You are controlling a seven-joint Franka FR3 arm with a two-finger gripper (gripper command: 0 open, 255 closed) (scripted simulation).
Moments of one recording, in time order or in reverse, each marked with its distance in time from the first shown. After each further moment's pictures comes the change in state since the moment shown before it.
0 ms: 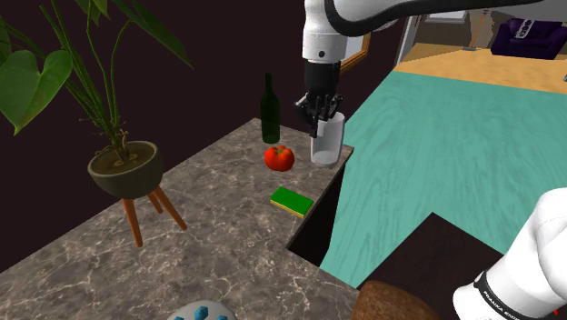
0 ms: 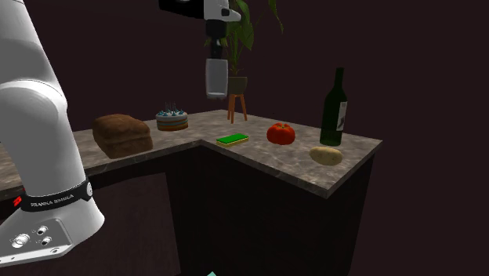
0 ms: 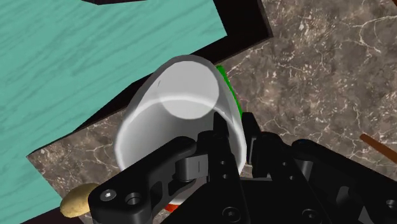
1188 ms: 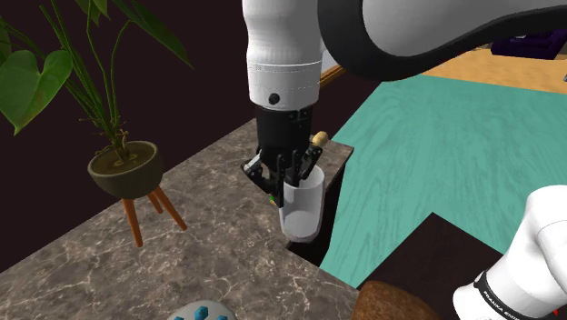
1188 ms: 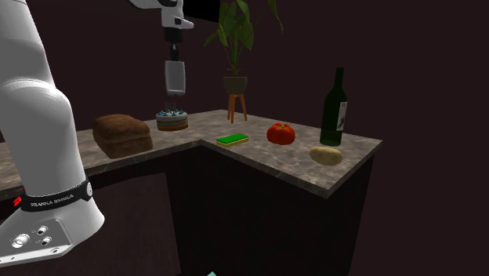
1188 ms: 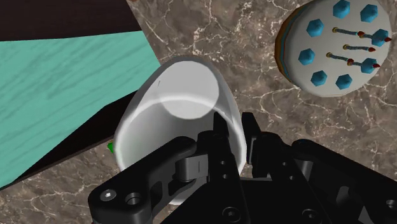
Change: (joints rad) arm 0.190 0.018 0.252 0.024 0.025 0.028 0.436
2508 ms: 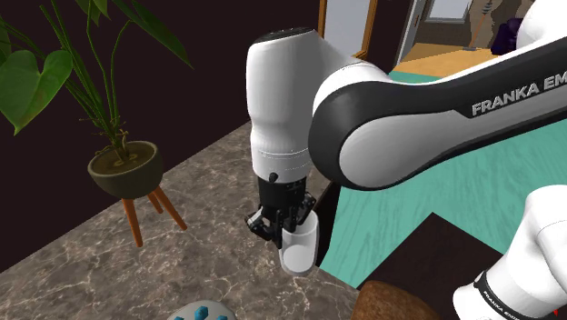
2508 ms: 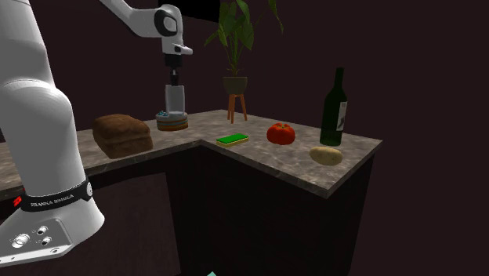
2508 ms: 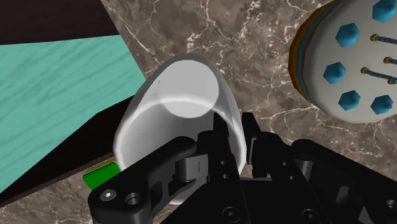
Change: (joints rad) arm 0.017 0.023 0.023 -0.232 -0.001 0.256 0.017
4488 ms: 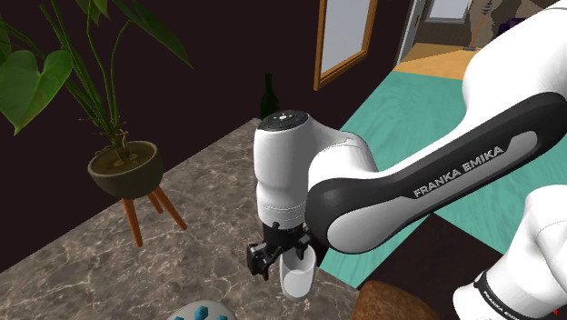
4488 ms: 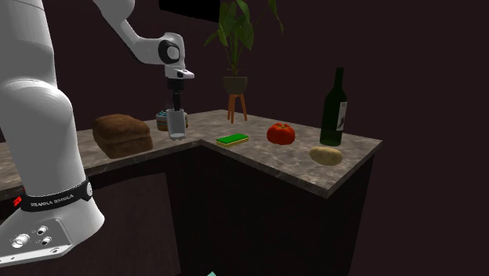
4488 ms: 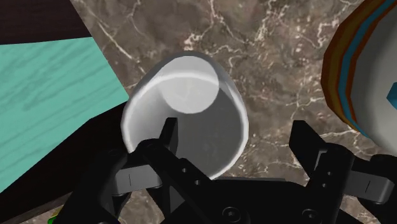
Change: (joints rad) arm 0.007 0.098 0.009 -0.161 -0.032 0.254 0.013
